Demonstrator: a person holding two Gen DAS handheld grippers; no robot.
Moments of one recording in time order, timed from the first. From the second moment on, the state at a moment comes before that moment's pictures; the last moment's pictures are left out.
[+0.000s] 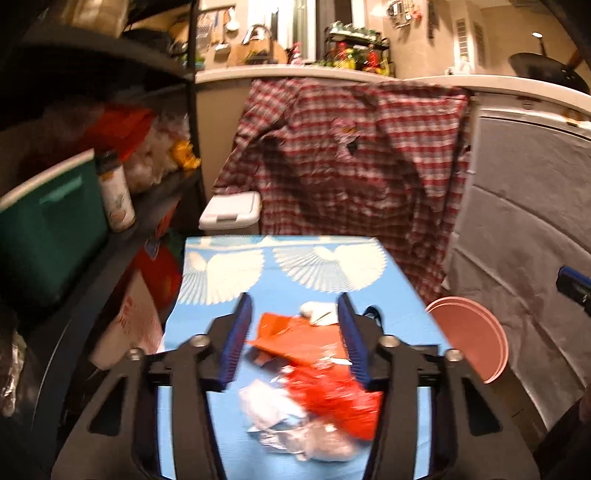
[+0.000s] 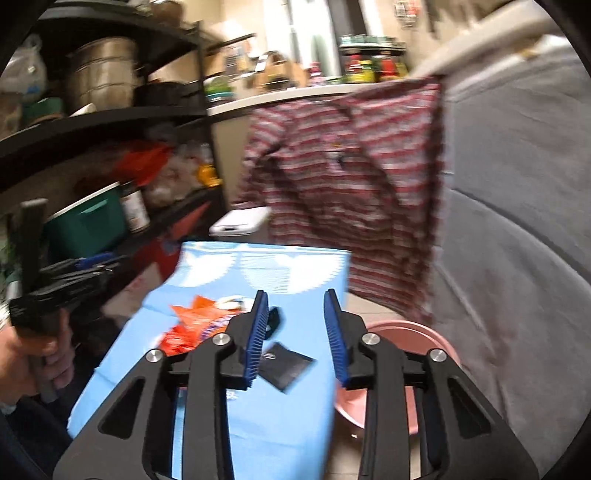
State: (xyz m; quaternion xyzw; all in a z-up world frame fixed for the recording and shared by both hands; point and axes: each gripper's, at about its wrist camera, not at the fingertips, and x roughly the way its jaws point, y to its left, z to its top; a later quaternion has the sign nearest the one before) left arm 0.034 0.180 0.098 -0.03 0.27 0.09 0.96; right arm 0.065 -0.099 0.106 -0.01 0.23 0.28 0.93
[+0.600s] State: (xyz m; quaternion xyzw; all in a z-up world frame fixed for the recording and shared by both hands) left arm 0.064 0.264 -0.033 -0.20 0.47 0.04 0.86; right arm 0.073 0.045 0.000 -0.07 0.33 0.44 0.83
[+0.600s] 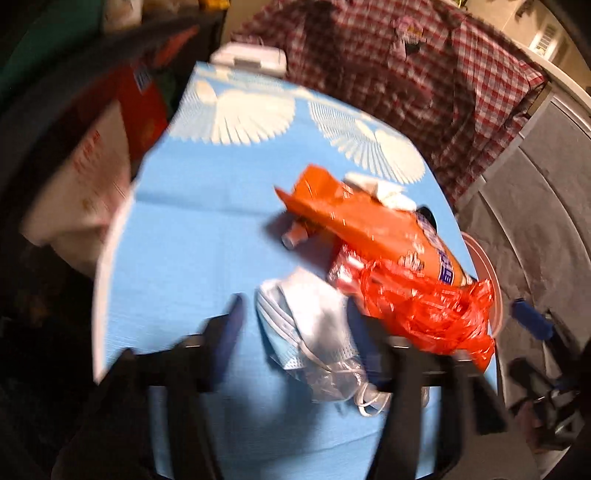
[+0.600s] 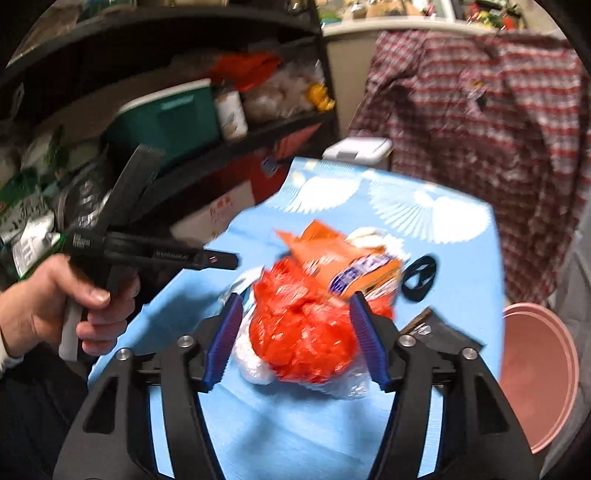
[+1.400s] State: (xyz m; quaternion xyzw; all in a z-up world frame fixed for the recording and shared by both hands) left arm 0.058 0.264 -0.026 -0.19 0.48 0.04 0.85; right arm 0.067 0.043 0.004 -0.08 0.33 0.44 0.83
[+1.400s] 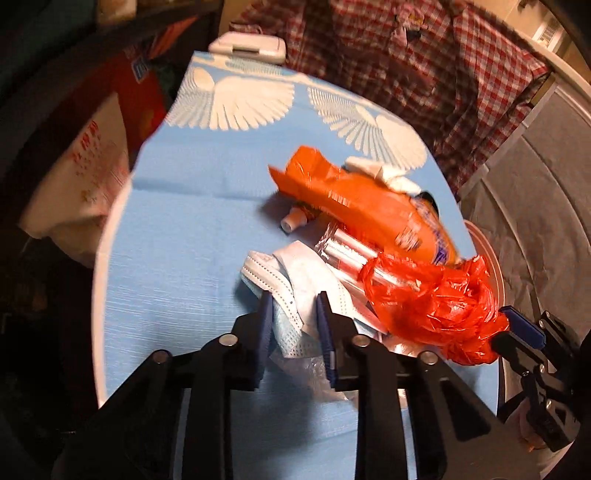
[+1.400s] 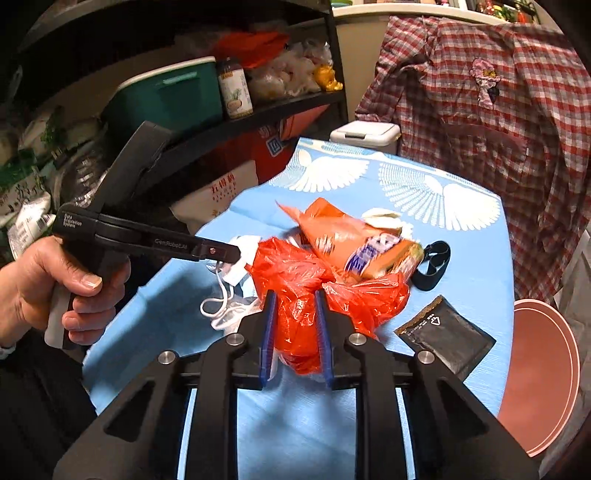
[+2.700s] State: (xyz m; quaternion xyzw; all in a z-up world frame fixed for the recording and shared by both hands) left arm 0.054 0.145 0.074 -0.11 0.33 0.09 0.93; right arm 0.087 -0.068 0.071 0.00 0.24 0.28 0.93
